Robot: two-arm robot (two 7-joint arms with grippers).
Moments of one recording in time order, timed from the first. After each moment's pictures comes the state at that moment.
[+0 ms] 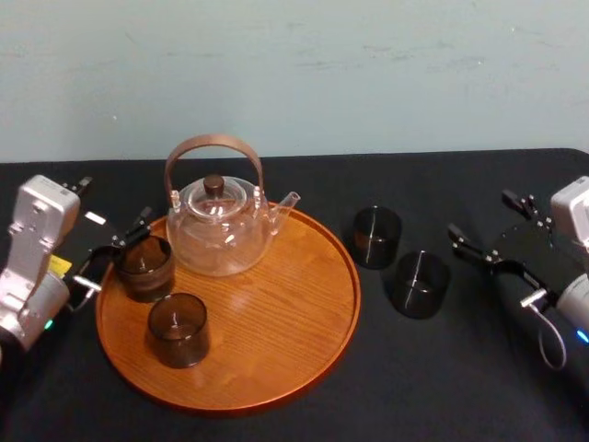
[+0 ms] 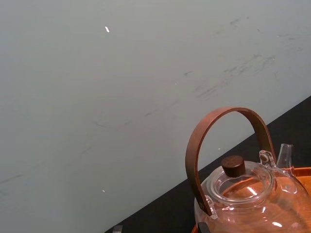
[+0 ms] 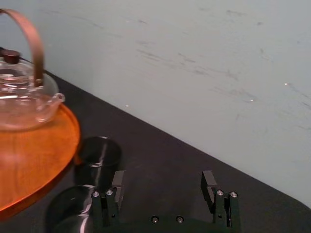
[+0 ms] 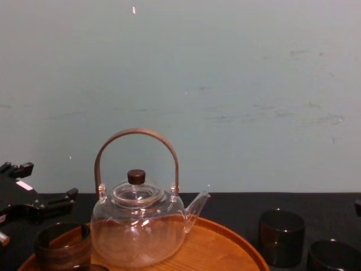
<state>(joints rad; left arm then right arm) -0.20 0.60 0.45 -1.41 -0.25 -0.12 0.03 0.08 0.67 -0.37 -1.56 0.33 -0.08 0.08</state>
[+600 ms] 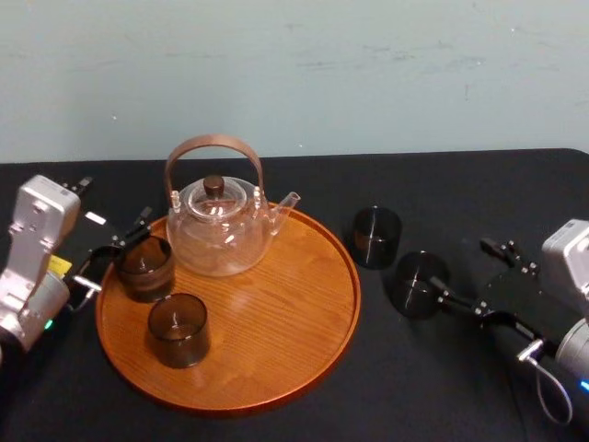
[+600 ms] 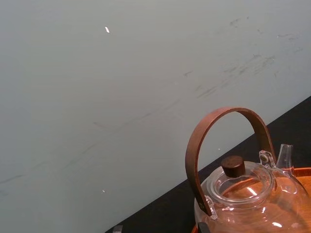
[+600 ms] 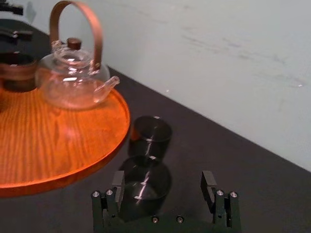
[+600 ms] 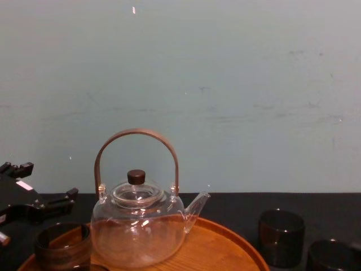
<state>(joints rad) -0.20 0.60 0.45 -1.41 -0.25 -0.12 0.03 -0.08 0.72 -0.34 -1.72 0.34 -0.01 0.14</state>
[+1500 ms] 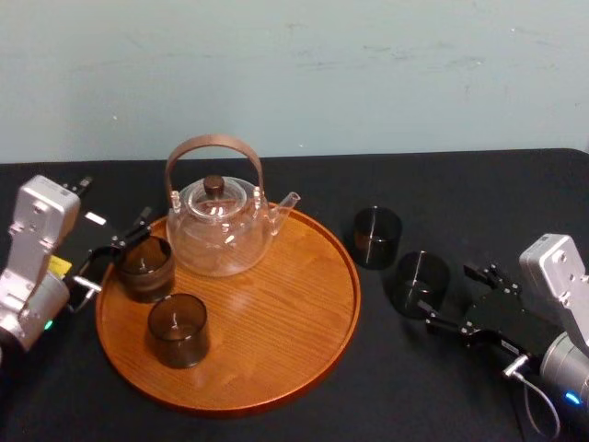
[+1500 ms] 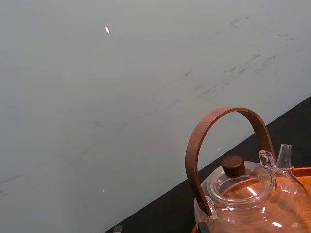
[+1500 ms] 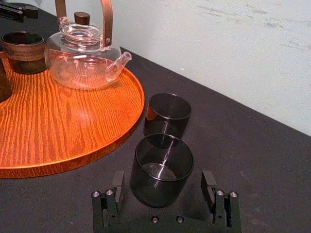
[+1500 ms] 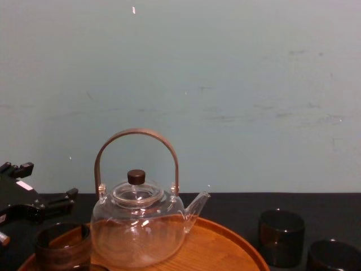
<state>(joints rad) -0.20 0.60 0.45 -1.41 -0.25 -0.12 0.03 -0.07 0.66 -0.33 -1.67 0.31 0.05 0.23</state>
